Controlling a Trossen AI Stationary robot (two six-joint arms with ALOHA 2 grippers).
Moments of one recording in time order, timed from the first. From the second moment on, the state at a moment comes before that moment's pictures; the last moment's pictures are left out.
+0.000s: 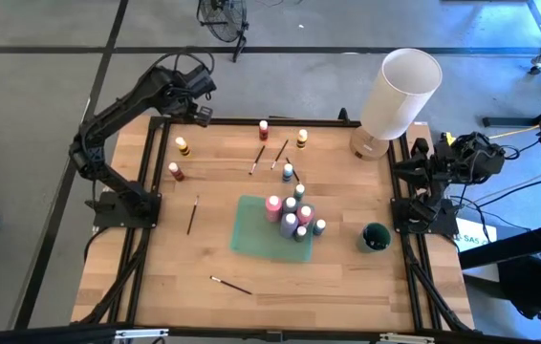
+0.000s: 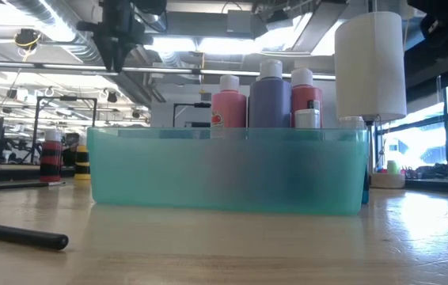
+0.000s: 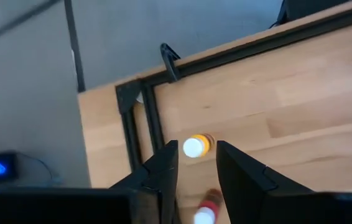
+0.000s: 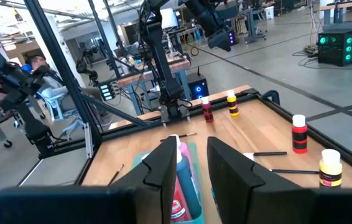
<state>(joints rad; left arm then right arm) 0.69 1.51 1.71 -1.57 -0.49 -0.57 0.90 0.05 0.72 -0.74 0.94 0.35</state>
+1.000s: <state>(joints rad) 0.71 1.51 1.65 -1.56 -0.26 -0.56 0.90 0.05 0.72 -0.74 0.95 0.39</state>
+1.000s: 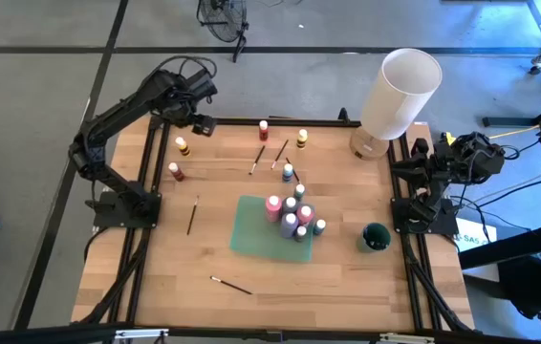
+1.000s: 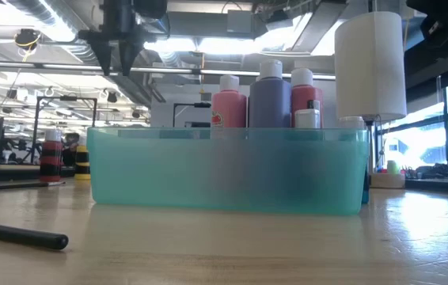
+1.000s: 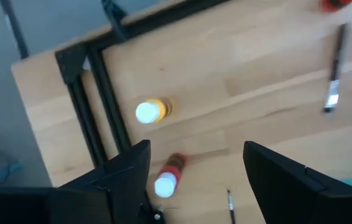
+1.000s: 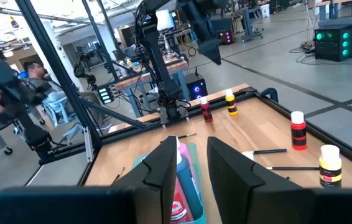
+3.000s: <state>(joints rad) 1.03 1.50 1.13 -1.17 -0.14 -0.61 0.90 0.05 0.68 -0.78 0.94 0.56</state>
